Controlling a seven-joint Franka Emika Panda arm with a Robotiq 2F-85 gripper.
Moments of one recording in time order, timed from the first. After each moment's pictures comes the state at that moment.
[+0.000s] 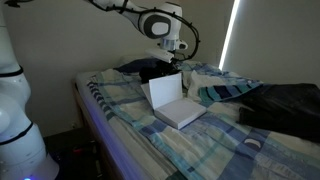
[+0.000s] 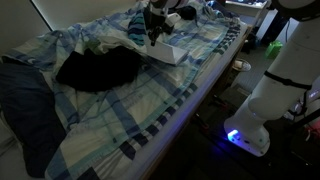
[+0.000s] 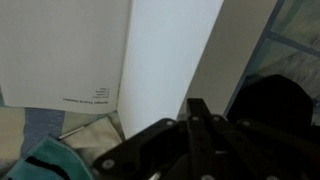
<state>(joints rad) -0.01 0.06 0.02 -1.94 0.25 2.13 -0.49</state>
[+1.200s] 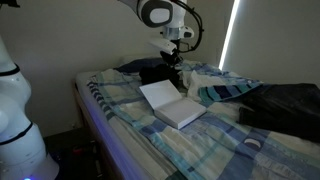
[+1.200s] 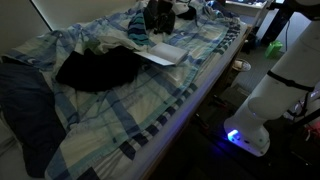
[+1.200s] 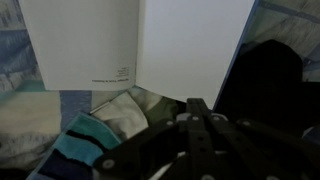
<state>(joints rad) -0.03 -0.03 -0.04 -1.94 0.34 2.13 -0.49</state>
